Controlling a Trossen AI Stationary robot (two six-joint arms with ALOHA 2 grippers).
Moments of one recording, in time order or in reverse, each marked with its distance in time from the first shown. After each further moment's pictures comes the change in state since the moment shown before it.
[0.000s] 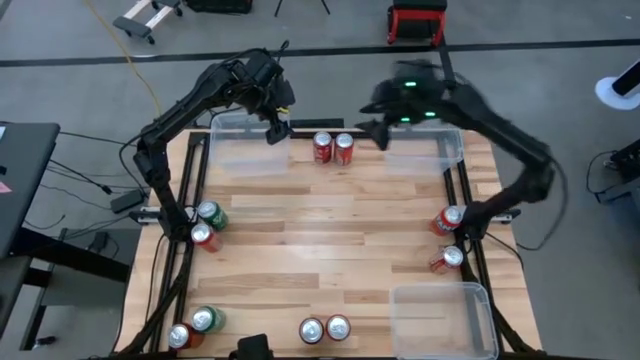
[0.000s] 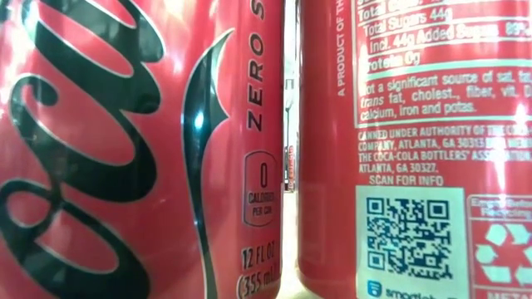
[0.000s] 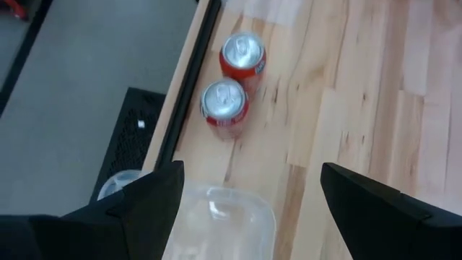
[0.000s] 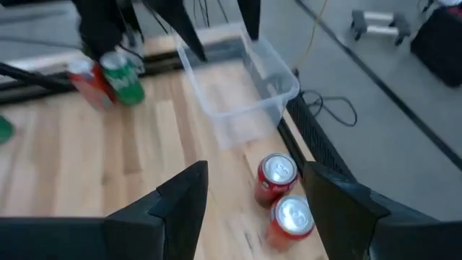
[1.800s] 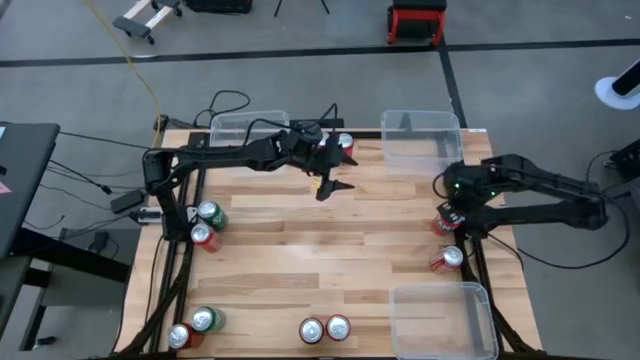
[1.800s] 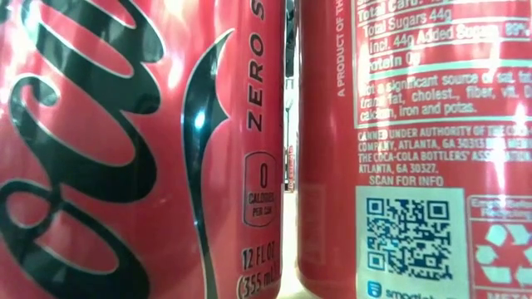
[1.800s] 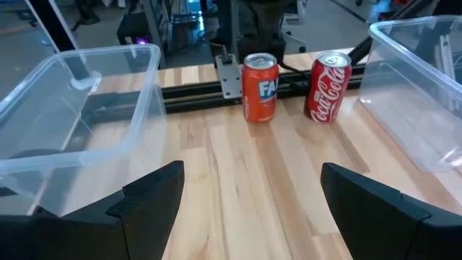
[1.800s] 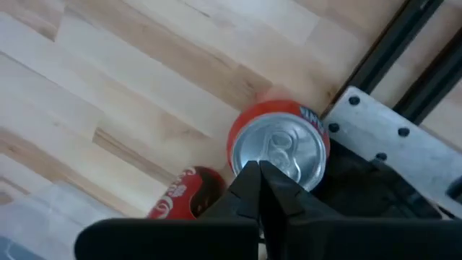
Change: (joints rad) left arm -0.337 0.020 -0.644 1.211 0.218 -0.105; right arm 0.315 -0.676 -0.829 -0.702 0.156 0.970
